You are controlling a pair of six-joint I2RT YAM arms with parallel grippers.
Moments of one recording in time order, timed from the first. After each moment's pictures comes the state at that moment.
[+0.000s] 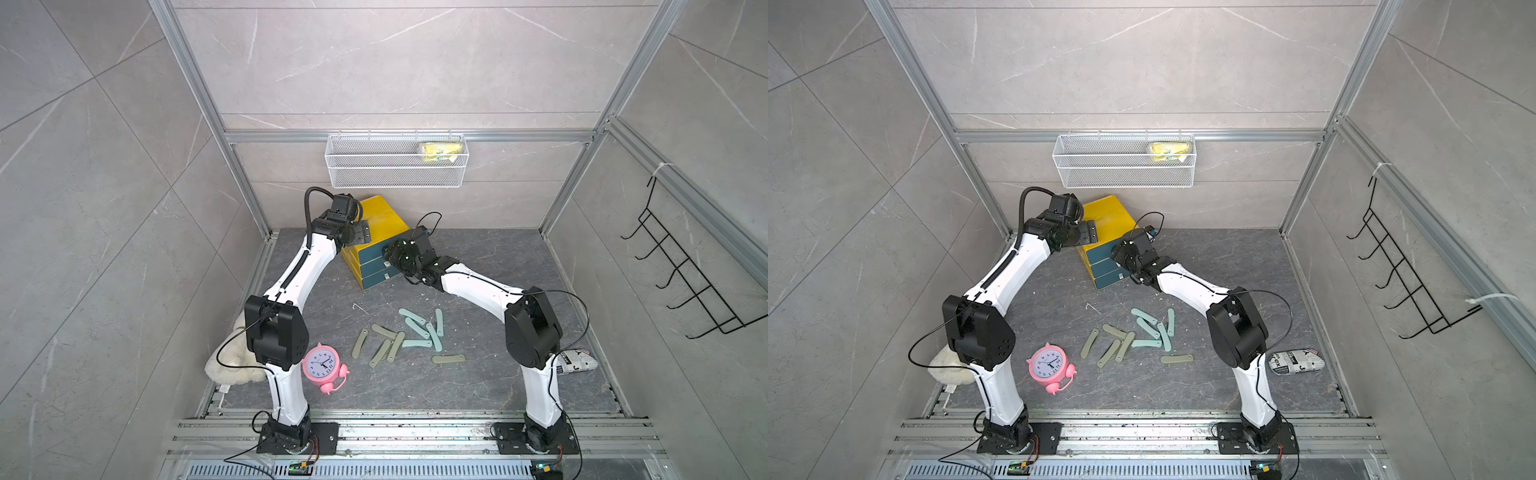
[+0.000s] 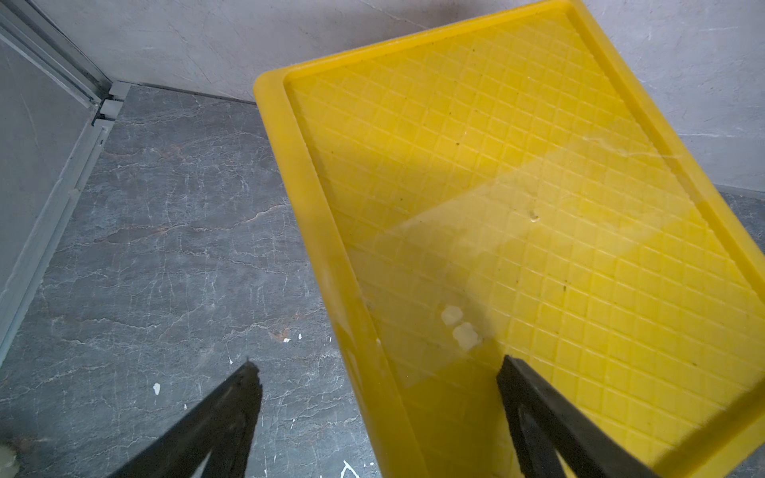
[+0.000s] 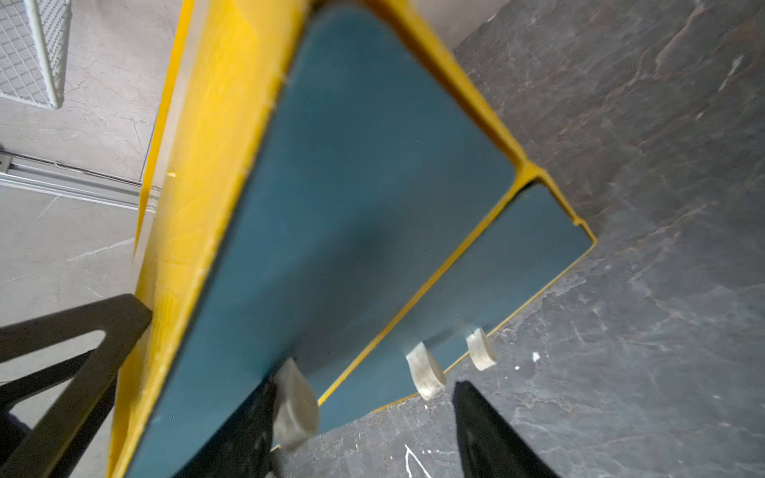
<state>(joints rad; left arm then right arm) -0.33 1.90 1.87 -0.76 -0.18 -0.35 0.67 2.08 1.70 -0.15 0.05 1.06</state>
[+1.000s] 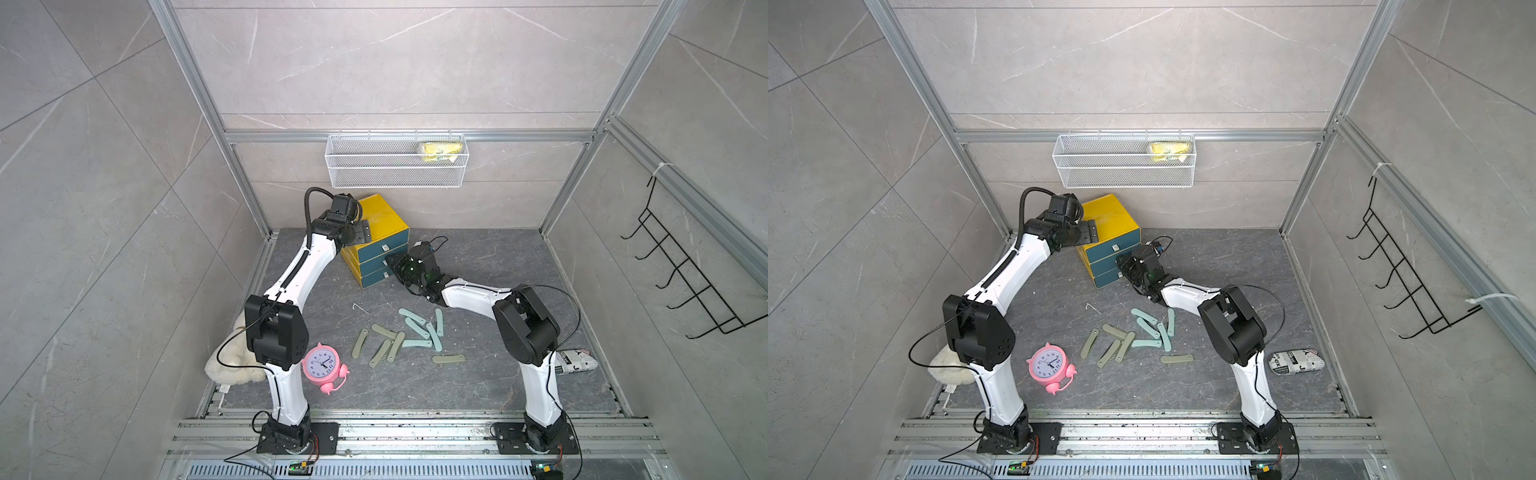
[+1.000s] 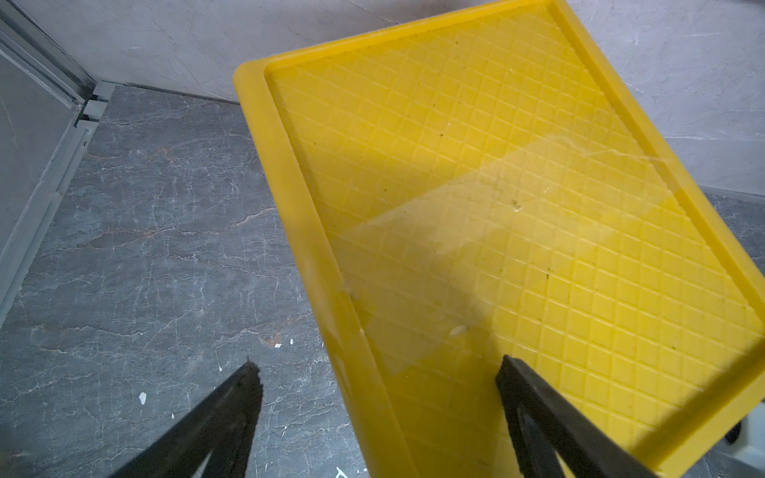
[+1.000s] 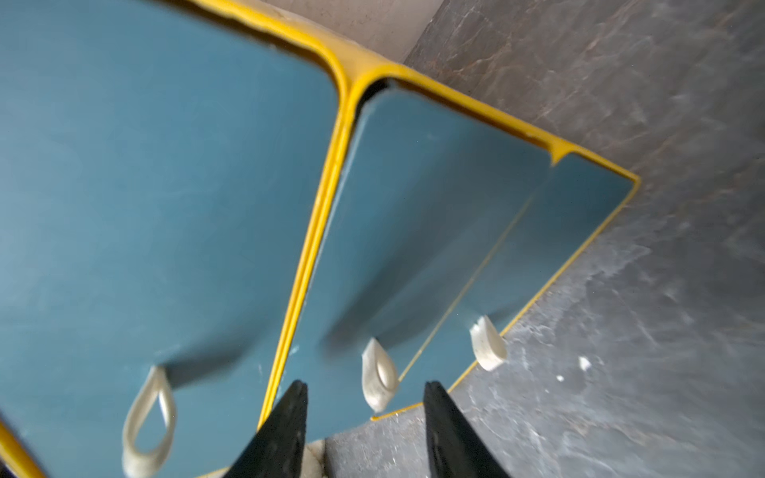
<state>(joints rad) -0.33 1.91 1.86 -0.74 -0.16 -0.35 0.64 2.12 1.46 0.27 -0.04 1.25</state>
